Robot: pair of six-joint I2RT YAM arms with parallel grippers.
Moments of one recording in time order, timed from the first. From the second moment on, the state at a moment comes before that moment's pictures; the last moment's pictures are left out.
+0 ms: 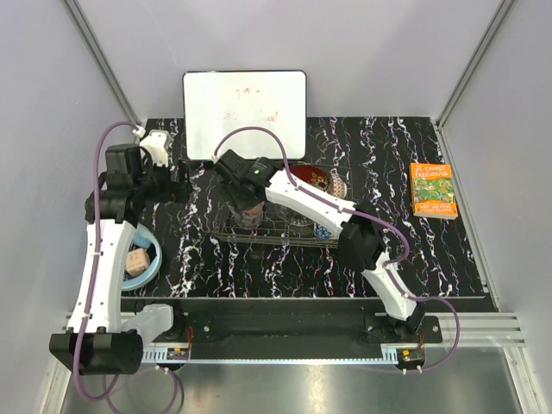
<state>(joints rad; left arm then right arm) 0.02 1.07 1.24 -0.84 0.19 0.08 0.97 2.27 2.24 -0.99 0.22 0.27</state>
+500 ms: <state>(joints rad) 0.07 1.07 1.23 -0.84 0.26 0.08 0.97 2.30 2.11 -0.92 0.20 0.26</state>
